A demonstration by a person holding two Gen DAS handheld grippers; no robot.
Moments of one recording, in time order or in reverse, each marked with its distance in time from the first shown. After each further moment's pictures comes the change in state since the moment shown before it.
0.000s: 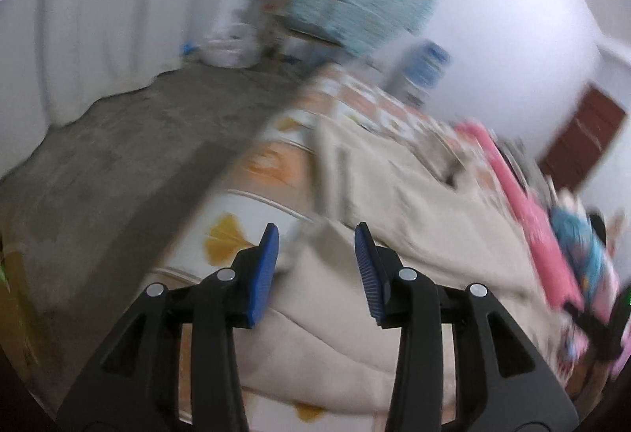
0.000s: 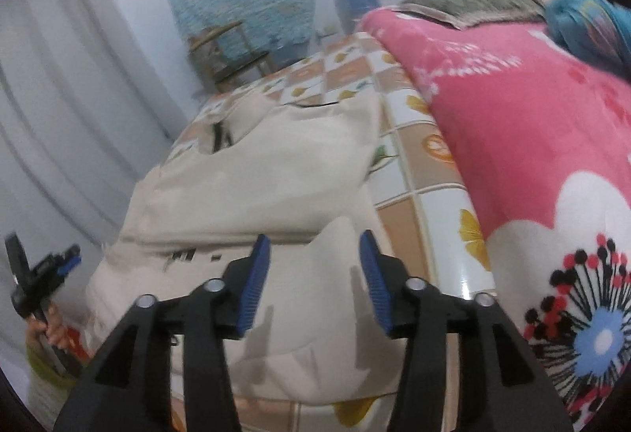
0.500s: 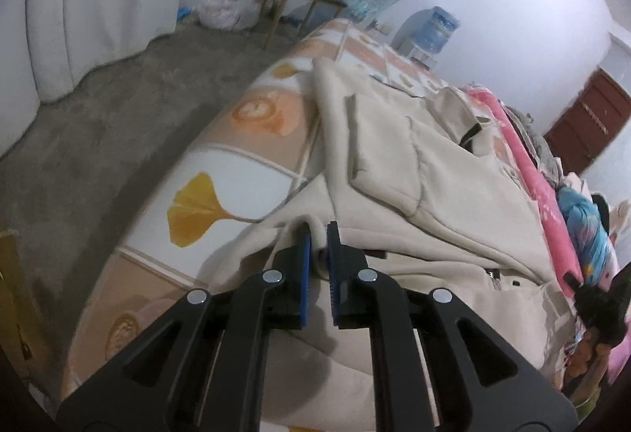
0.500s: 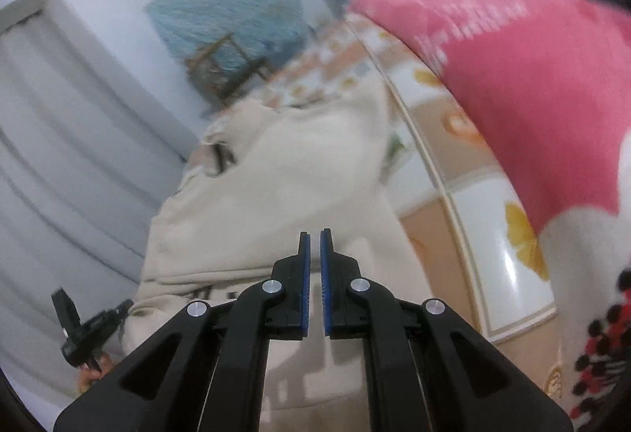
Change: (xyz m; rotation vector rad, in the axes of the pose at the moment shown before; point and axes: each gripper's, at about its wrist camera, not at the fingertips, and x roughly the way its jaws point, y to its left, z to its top) left arm 0.050 0.021 -0.009 -0.086 0.126 0.004; right arm 0.047 -0.030 0.013 0.259 0.022 0.121
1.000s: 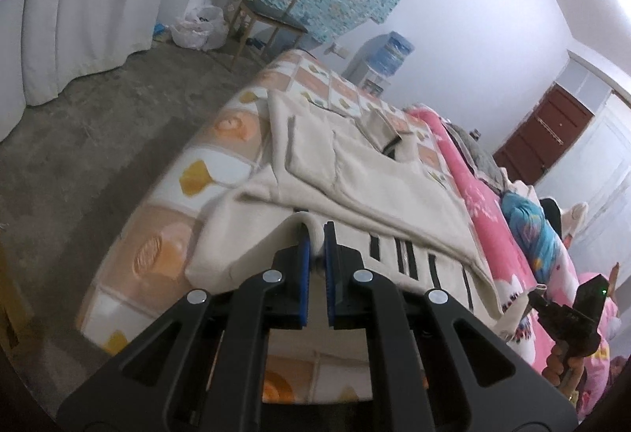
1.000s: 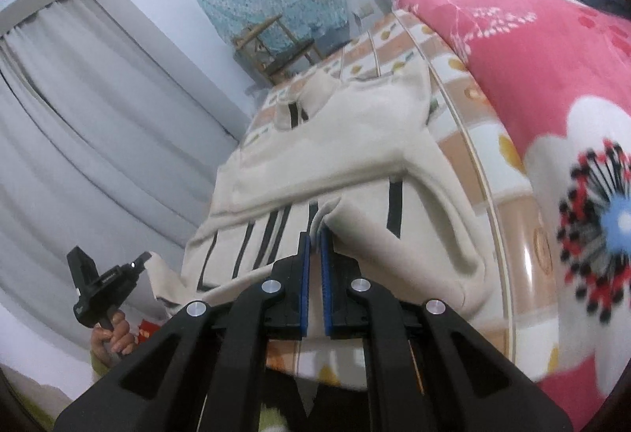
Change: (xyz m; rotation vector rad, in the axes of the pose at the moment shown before) left arm -0.112 -0.013 -0.029 0.013 -0.087 -0.149; right arm -0.104 0.044 -0.056 -0.111 0.044 0.132
